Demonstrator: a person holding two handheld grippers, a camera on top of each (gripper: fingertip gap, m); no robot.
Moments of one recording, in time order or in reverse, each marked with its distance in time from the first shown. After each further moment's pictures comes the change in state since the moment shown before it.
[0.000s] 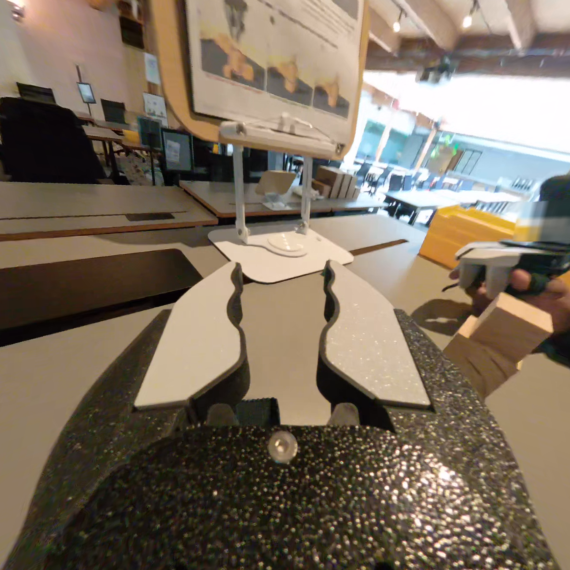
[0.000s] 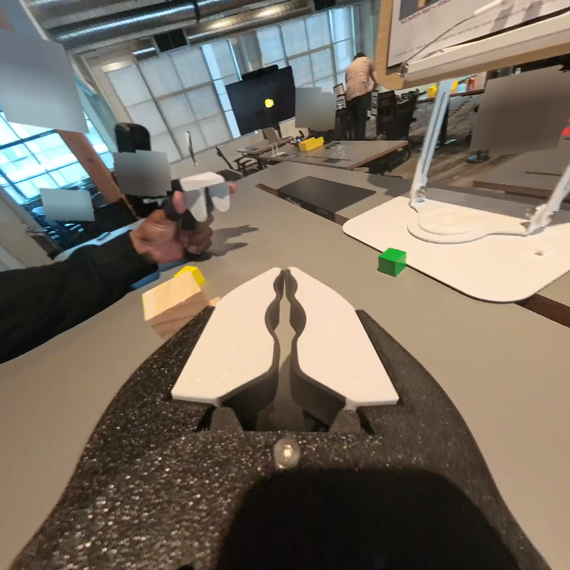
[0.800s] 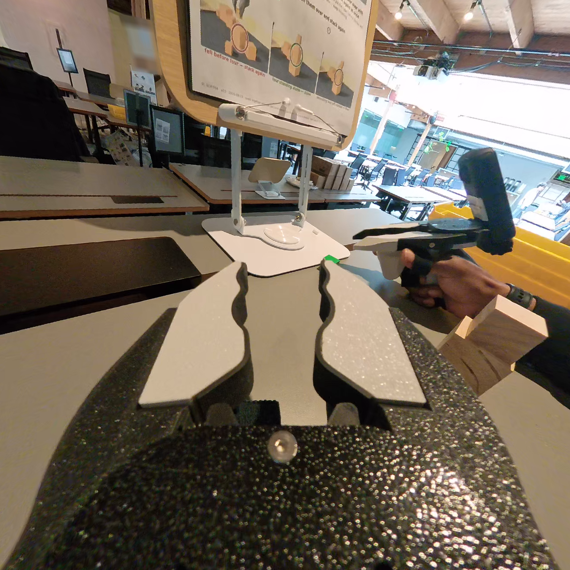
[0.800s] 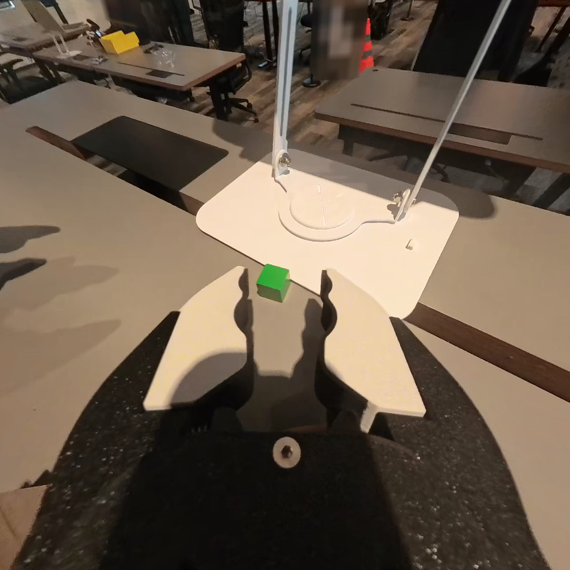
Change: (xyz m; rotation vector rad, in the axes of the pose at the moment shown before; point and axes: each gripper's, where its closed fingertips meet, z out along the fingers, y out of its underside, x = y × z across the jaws) left arm -0.003 0.005 0.007 -0.045 0.019 -0.050; right arm 0.106 0.009 0.073 -0.240 0.540 -0.057
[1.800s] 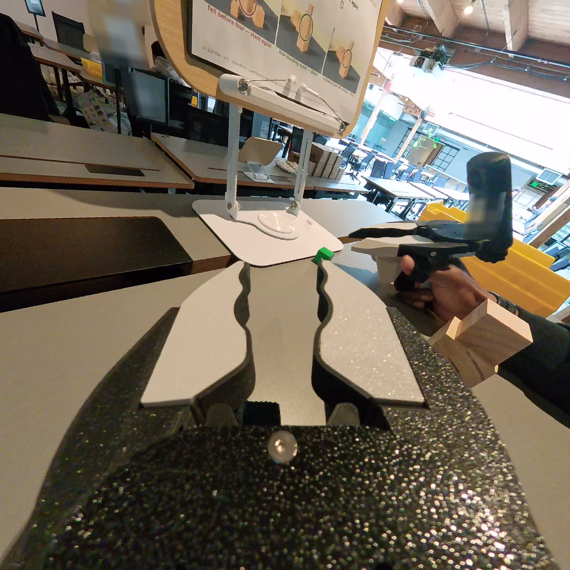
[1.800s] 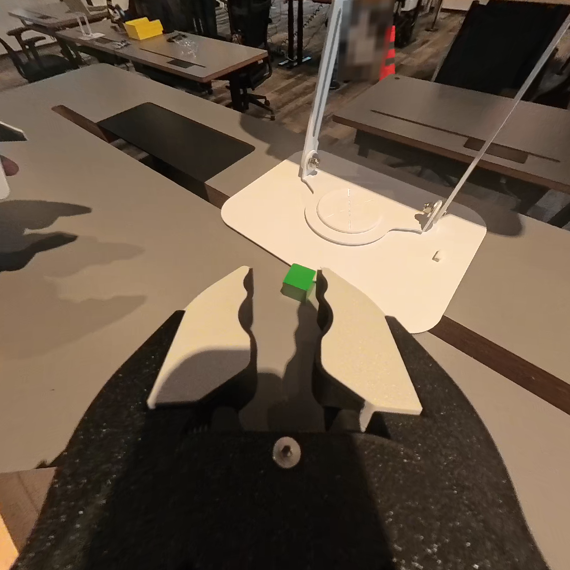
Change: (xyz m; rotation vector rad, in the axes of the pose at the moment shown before) left arm -0.004 0.007 0.008 -0.056 0.032 -0.087; right arm -0.021 0.001 0.001 -0.003 -0.049 -0.072
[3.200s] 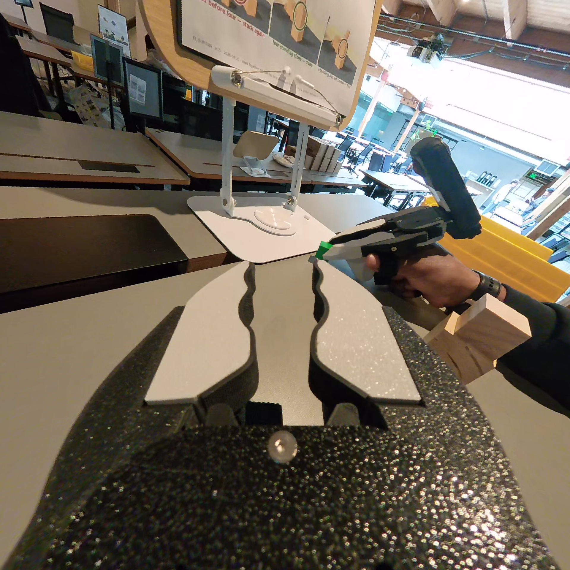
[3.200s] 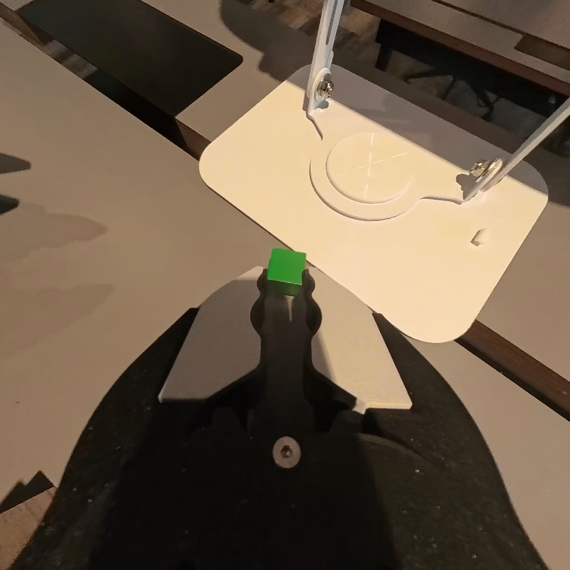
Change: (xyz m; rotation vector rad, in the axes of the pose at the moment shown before) left arm 0.002 0.002 0.003 -0.019 0.012 0.009; right arm 0.002 0.026 0.031 -0.267 -0.006 -0.008
